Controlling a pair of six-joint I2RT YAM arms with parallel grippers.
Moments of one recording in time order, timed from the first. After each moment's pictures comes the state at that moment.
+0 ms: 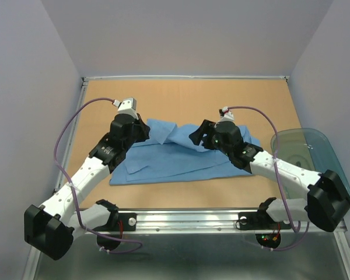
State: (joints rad) left arm -0.49 1.02 0.82 -0.24 -0.15 -0.53; right arm 0.72 1.27 0.78 0.07 0.14 0.82
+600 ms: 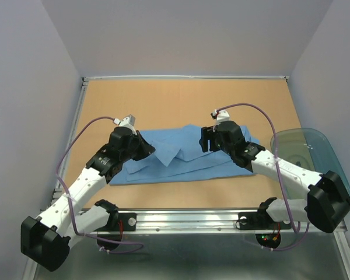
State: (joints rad) left arm -0.48 0.91 0.70 -0.36 0.08 -0.76; right arm 0.68 1.25 0.77 -0.05 0.20 0.30
